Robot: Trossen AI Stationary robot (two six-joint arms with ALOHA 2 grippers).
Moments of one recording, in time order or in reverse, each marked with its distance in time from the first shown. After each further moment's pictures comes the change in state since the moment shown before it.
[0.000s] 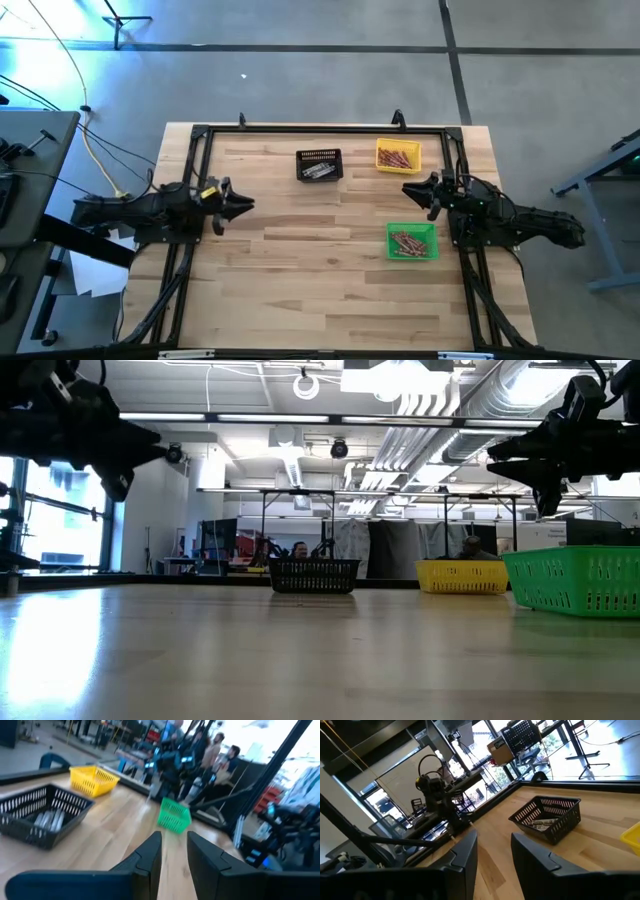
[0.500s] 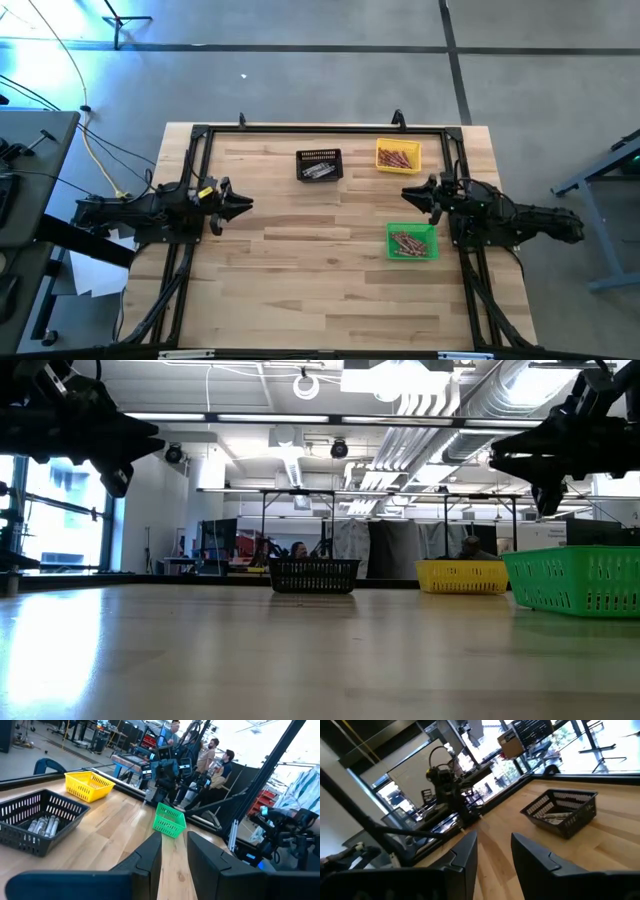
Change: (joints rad) left arm -0.010 -0.039 0.001 0.001 0.000 0.000; right arm 0.063 0.000 0.000 0.000 0.000 0.000
